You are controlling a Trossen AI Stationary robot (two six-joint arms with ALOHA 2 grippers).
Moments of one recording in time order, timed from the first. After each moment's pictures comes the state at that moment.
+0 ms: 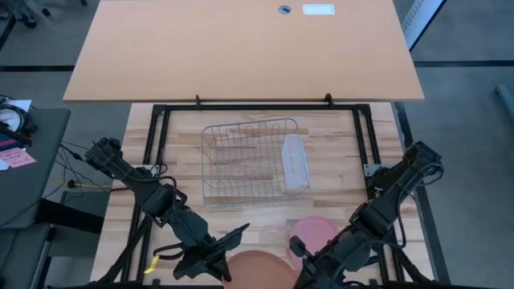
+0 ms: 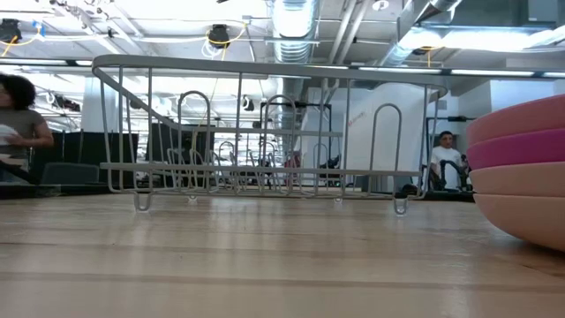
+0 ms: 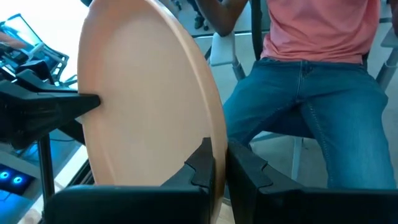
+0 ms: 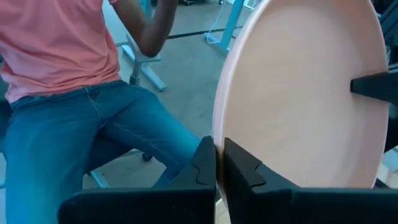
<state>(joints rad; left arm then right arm) -0.63 1.58 1.65 -0.45 0.22 0.57 0.75 1.64 1.59 -0.31 0.04 -0.26</state>
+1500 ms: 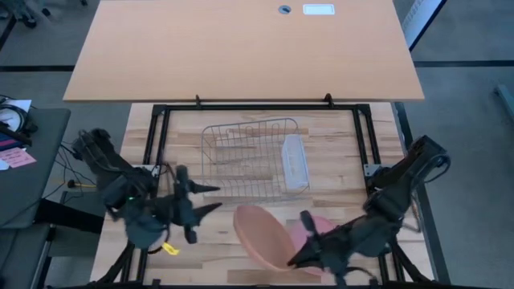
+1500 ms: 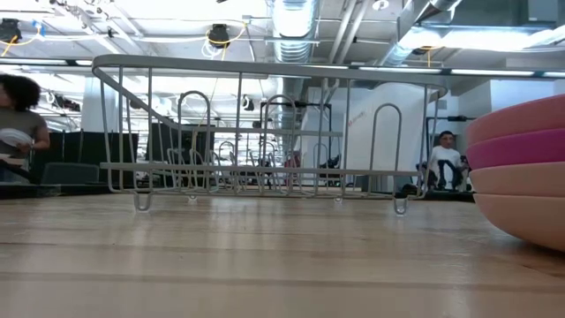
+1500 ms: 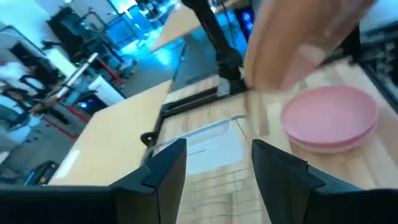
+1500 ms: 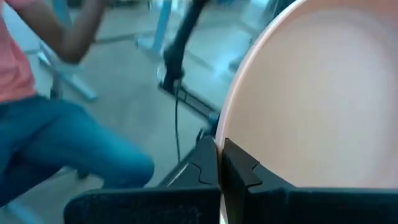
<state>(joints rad) -0.80 1.40 1.65 -0.81 -1.06 -0.02 0.76 1.54 1.59 -0.29 0.32 -0.29</state>
